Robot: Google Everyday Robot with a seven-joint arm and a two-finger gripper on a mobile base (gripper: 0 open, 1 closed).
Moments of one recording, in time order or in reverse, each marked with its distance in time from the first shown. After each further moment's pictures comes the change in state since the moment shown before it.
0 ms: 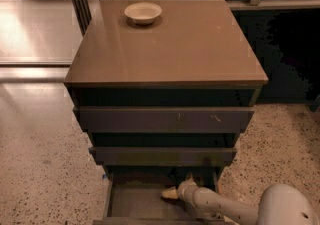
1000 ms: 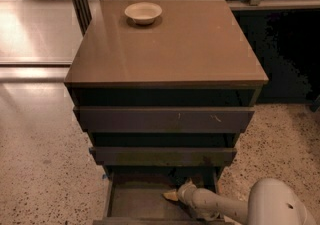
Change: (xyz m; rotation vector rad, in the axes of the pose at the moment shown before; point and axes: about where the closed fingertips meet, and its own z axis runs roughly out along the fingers) arm 0.031 0.001 0.013 0.000 0.077 0.032
